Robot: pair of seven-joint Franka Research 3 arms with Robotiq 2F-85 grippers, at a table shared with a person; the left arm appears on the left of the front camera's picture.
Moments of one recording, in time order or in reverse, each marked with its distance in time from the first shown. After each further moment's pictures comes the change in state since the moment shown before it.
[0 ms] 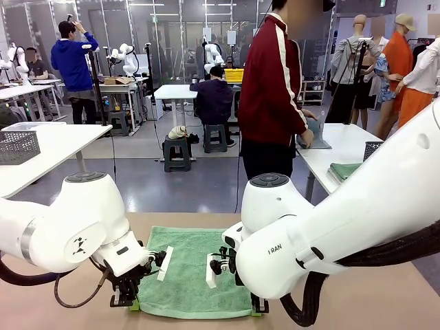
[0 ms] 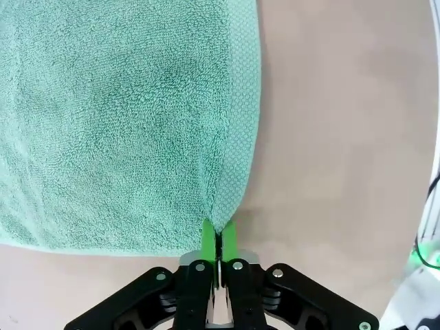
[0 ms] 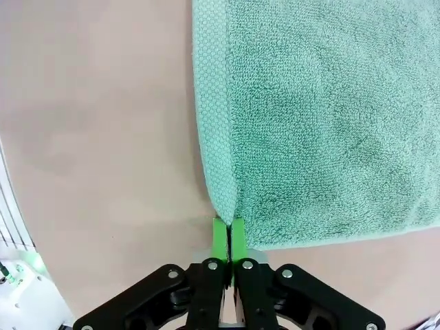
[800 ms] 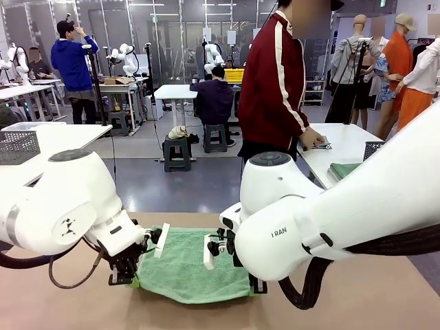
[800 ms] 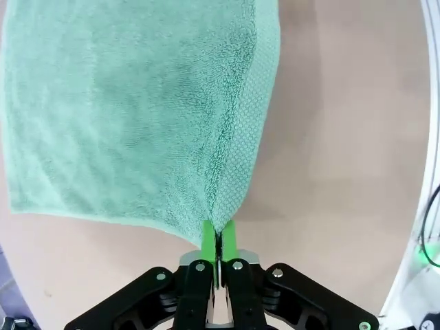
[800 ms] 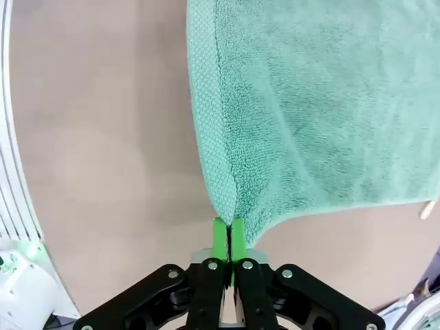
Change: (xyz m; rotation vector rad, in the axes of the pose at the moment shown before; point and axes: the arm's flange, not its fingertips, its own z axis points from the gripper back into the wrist) left arm -0.002 0.010 0.057 0.106 -0.040 0.013; right arm 0.007 -0.009 0.054 -0.078 -0.007 0.023
